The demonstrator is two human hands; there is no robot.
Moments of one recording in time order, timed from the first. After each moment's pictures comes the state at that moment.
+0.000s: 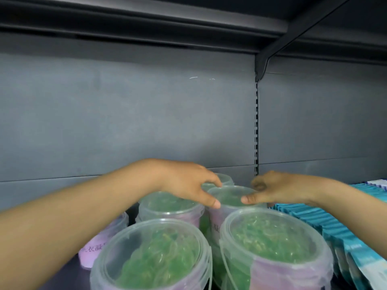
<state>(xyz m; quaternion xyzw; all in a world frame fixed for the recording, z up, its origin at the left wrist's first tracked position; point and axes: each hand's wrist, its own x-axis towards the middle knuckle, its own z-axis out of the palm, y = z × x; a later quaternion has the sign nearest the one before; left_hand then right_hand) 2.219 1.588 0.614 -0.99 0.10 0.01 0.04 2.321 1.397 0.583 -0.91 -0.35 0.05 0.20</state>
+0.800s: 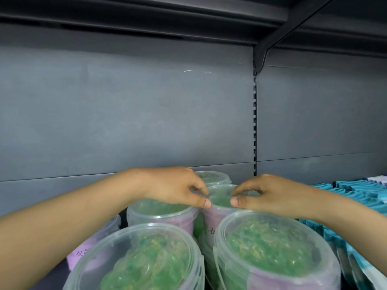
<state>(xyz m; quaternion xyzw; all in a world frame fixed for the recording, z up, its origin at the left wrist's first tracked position) 2.239 1.606 0.596 -0.99 0.11 -0.01 -0.01 2.310 1.402 0.571 -0.89 -0.42 -0.02 0.18</state>
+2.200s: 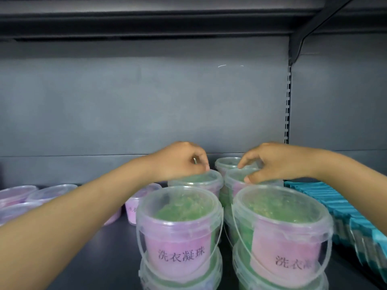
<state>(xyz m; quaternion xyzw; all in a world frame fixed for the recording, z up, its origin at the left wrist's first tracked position) 2.168 1.612 0.590 -0.97 0.00 -0.23 -0.10 2.294 1.423 0.602 -0.83 -0.54 -0.07 0.08</state>
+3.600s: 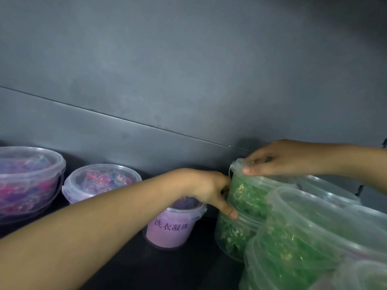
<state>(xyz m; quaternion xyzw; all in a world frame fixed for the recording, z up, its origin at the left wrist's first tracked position) 2.258 1.782 0.503 -0.96 0.08 0.00 -0.28 2.313 1.631 0.609 -0.88 -0.47 0.03 -0.07</state>
